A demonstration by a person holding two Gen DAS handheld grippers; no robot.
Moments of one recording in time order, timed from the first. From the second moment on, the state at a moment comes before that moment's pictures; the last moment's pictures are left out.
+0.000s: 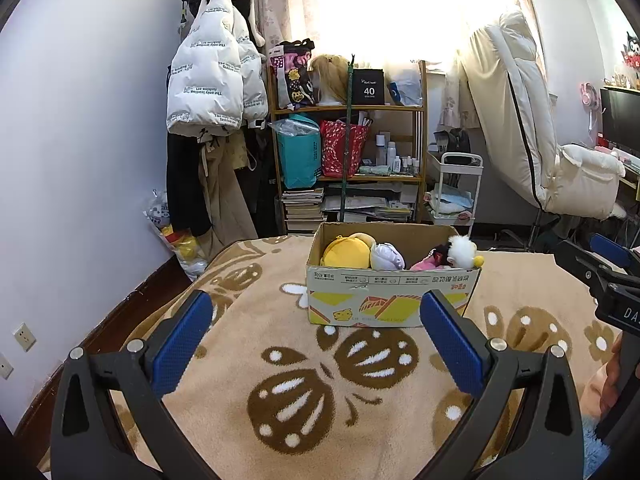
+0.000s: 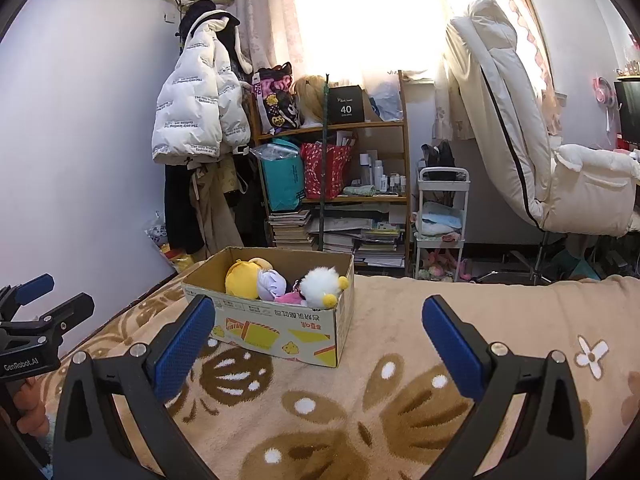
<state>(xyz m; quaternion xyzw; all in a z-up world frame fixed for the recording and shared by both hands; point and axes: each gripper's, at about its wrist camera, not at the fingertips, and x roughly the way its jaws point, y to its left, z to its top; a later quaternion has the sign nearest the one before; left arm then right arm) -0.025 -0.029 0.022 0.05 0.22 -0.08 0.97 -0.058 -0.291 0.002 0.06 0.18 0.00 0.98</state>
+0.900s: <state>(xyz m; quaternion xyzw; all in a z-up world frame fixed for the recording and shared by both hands) -0.023 -0.030 0.020 0.05 0.23 -0.07 0.97 -0.058 -0.290 0.000 0.06 0.19 0.00 0.98</state>
